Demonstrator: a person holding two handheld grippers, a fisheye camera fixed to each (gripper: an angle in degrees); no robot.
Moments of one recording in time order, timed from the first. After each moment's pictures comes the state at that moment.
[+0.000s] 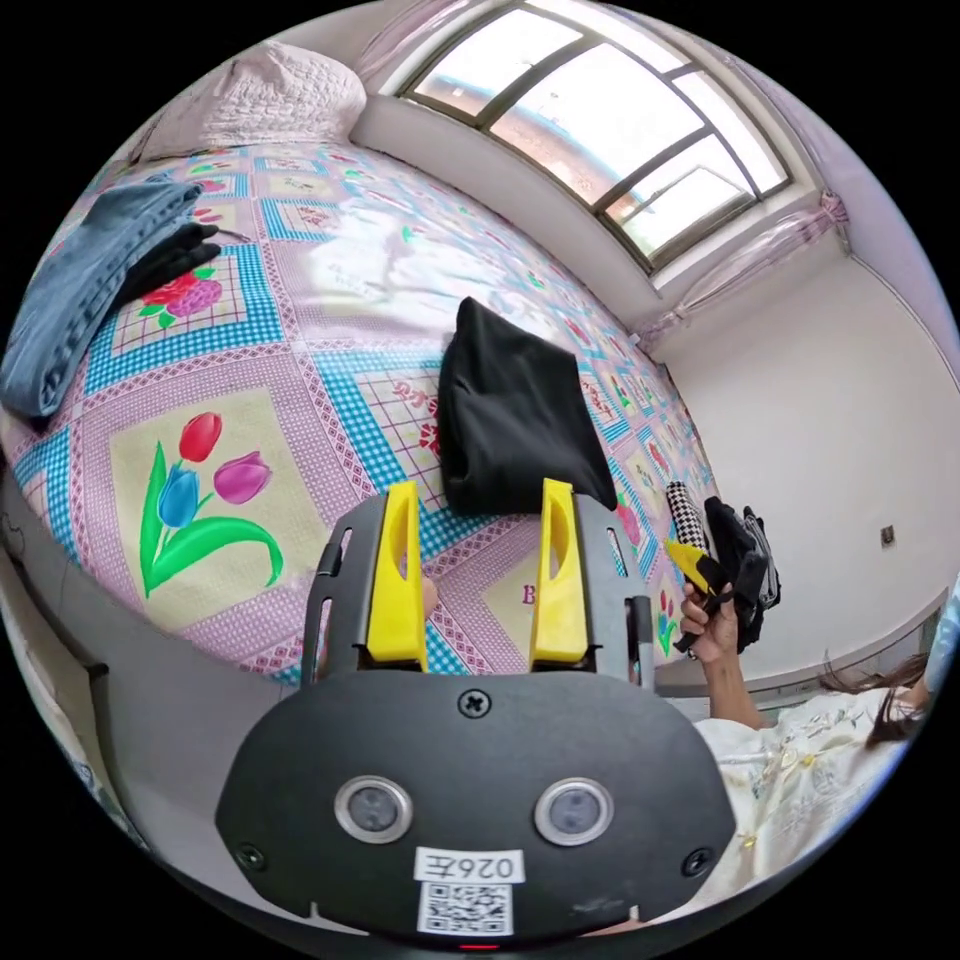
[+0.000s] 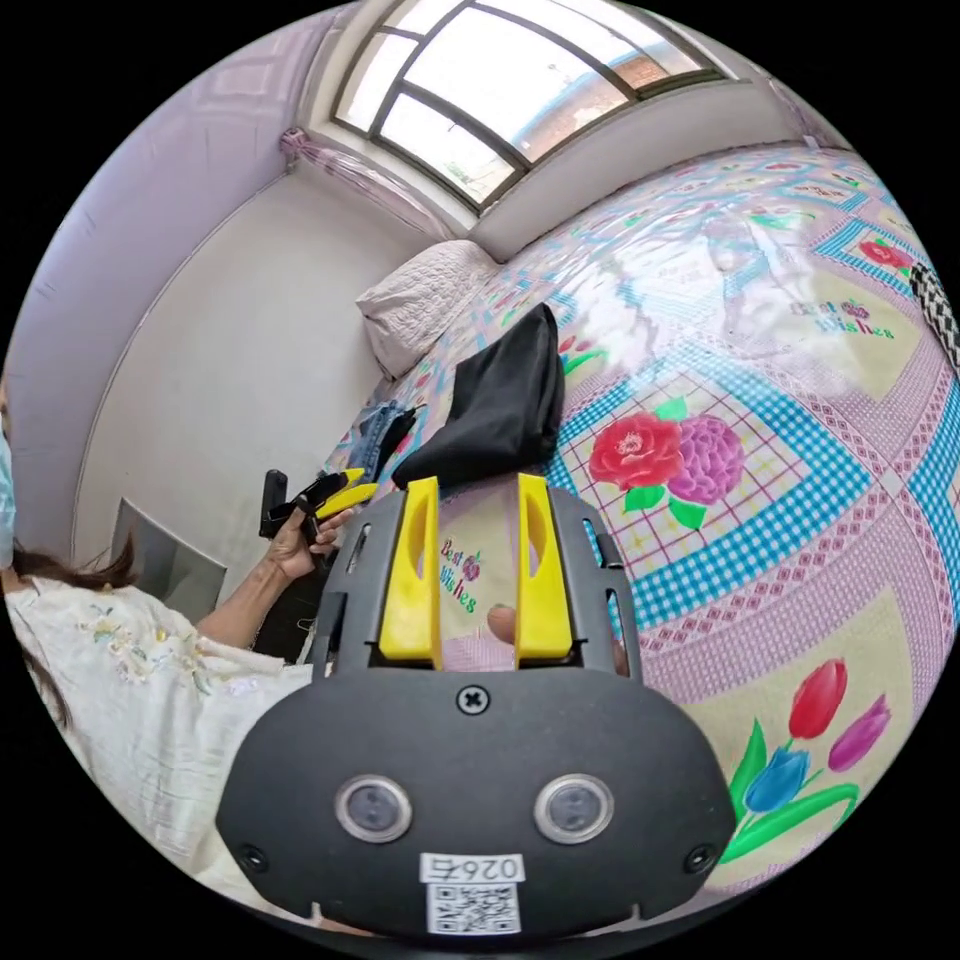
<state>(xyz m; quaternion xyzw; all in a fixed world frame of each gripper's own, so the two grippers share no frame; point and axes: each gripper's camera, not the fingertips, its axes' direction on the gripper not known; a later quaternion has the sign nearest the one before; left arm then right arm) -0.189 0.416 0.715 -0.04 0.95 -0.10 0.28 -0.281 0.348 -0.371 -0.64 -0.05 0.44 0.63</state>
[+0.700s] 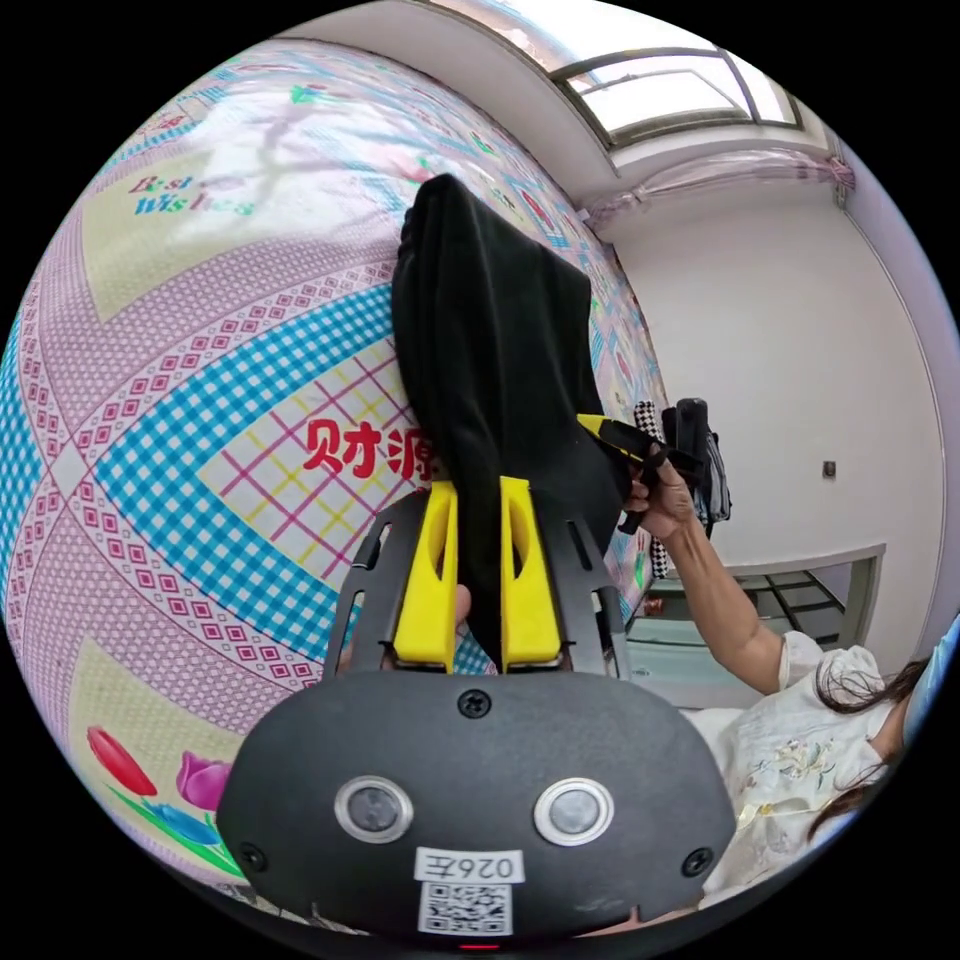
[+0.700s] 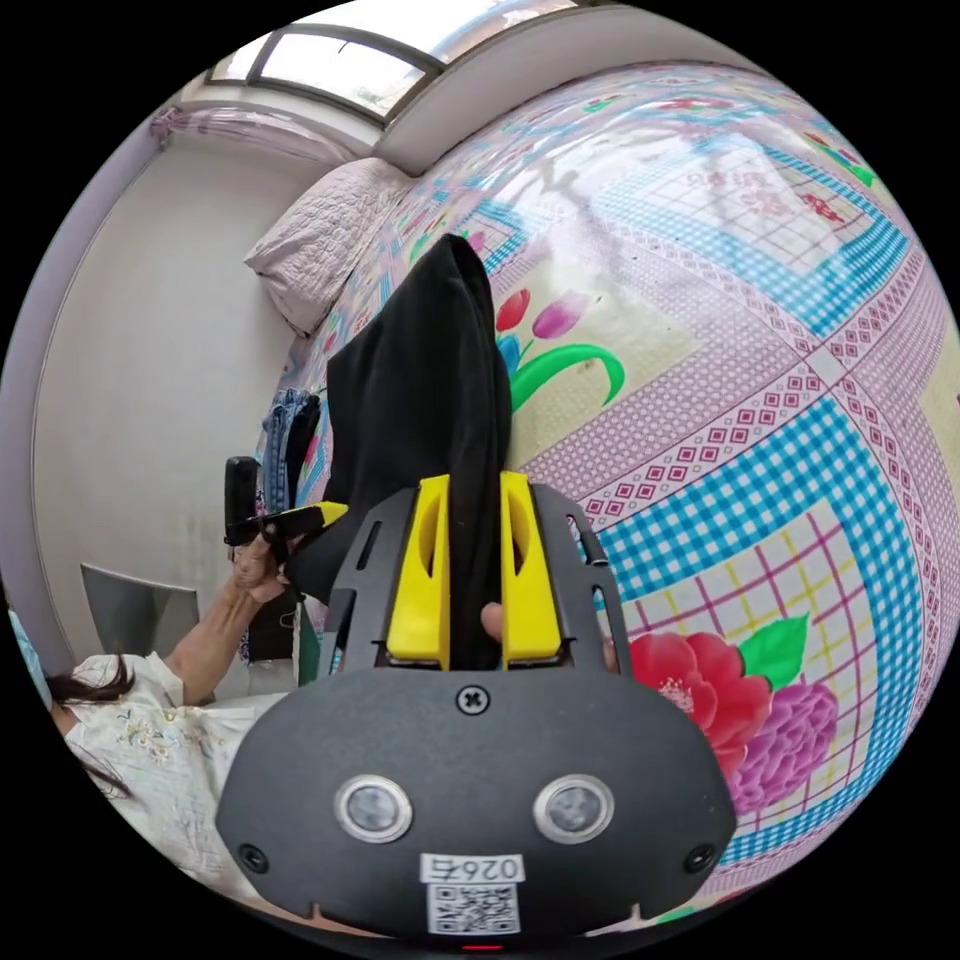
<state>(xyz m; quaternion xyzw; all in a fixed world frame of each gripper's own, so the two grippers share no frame) -0.143 0.148 0.762 -0.03 0.98 0.12 0.15 -0.243 0.630 -0.204 -0.75 -0.01 0.43 0.50</state>
